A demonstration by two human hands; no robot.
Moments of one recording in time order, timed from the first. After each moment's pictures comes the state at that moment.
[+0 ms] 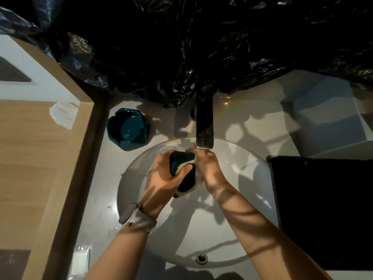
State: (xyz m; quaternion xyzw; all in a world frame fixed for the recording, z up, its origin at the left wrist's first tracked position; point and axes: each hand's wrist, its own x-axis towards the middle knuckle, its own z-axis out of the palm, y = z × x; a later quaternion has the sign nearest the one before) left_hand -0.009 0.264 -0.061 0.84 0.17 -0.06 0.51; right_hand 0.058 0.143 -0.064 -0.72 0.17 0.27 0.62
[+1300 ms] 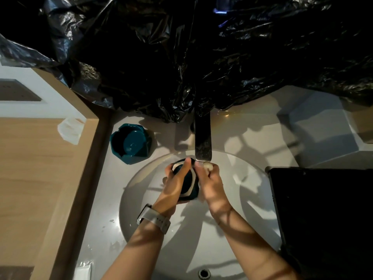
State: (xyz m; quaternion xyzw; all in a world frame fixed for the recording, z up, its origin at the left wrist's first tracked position) left_hand 0.019 0.240 -0.068 0.58 0.41 -0.19 0.68; right_hand 0.036 0.136 -0.055 -0.69 0.19 0.19 0.67
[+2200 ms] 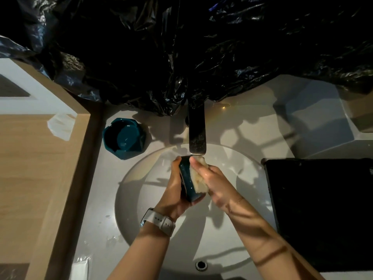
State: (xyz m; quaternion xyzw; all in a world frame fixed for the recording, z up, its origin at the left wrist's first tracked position) left_hand 0.004 0.220 -0.077 0.42 0.33 -0.26 0.81; right_hand 0.037 0.110 -0.039 -0.61 0.16 0.34 0.69
